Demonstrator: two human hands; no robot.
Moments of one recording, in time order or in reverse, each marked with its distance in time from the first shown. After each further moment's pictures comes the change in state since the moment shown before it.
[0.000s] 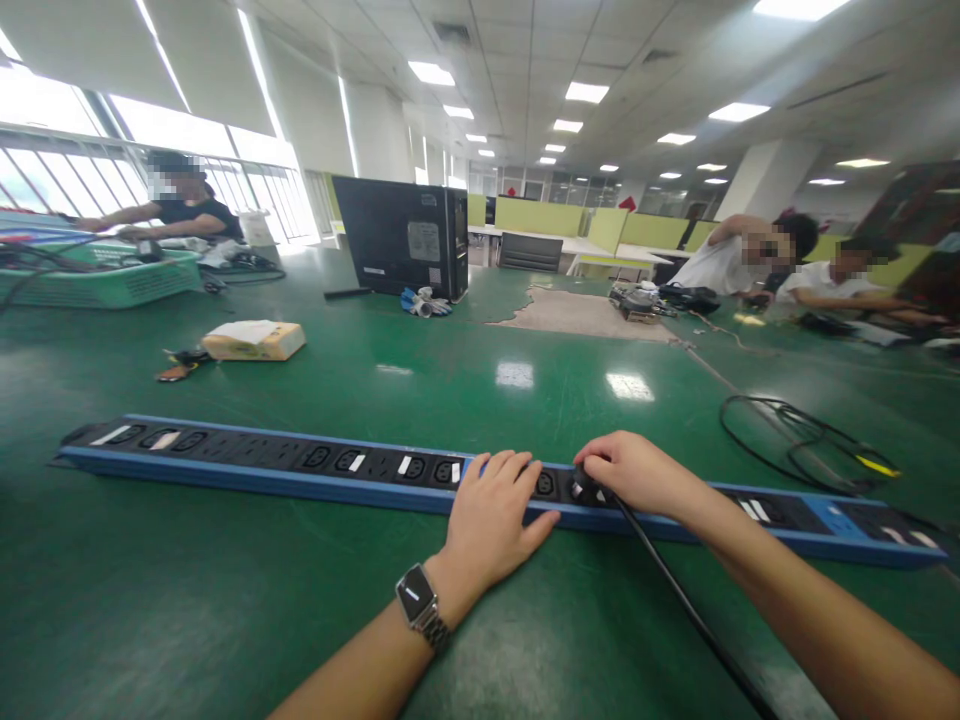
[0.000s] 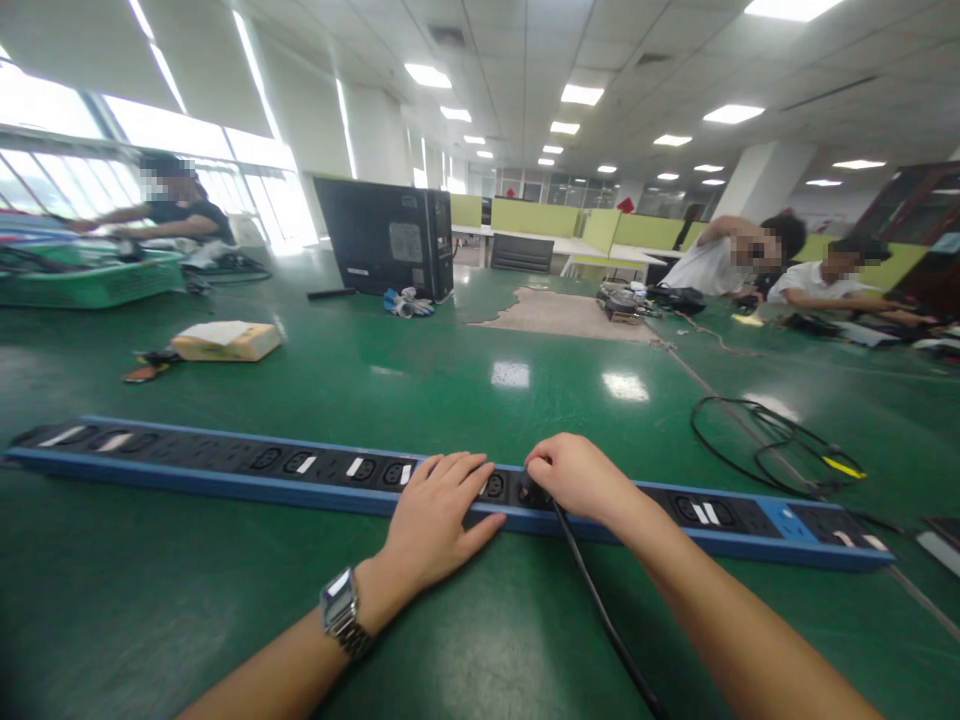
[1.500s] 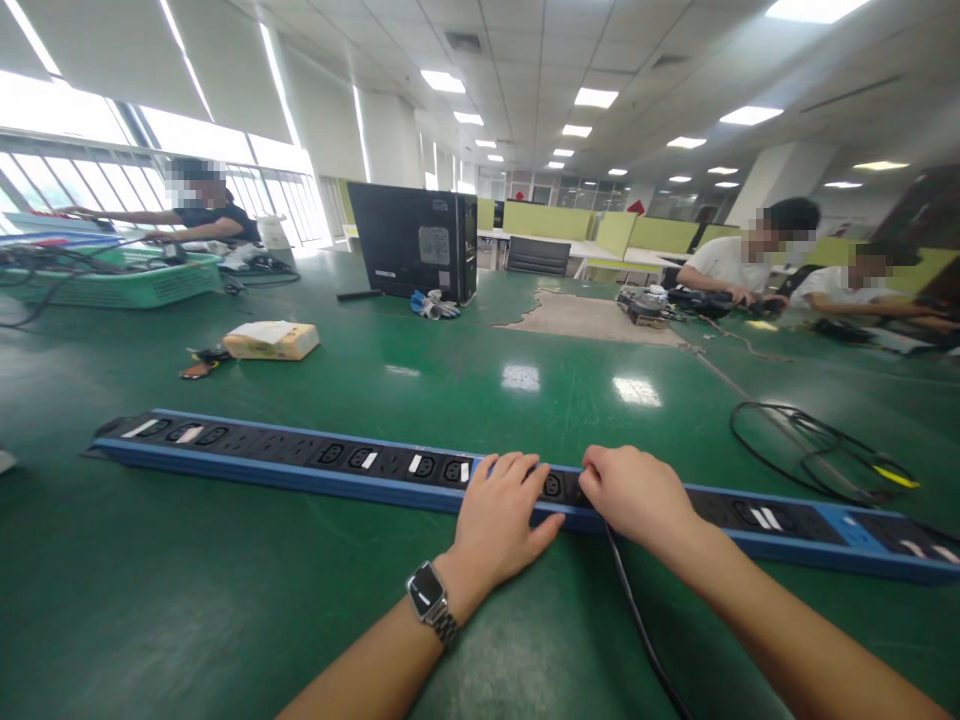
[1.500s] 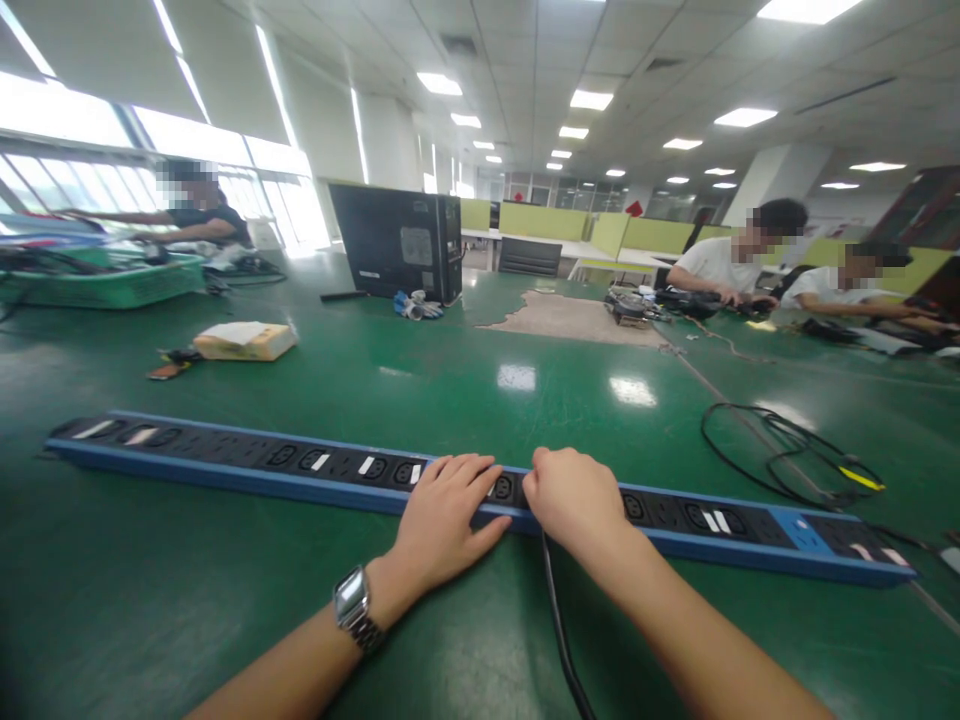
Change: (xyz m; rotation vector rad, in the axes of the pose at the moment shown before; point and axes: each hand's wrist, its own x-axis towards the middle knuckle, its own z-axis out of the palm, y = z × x) left_hand -0.001 -0.001 0.000 -0.017 0.019 -0.002; right_hand -0.011 -0.029 0.018 -0.447 0.101 0.208
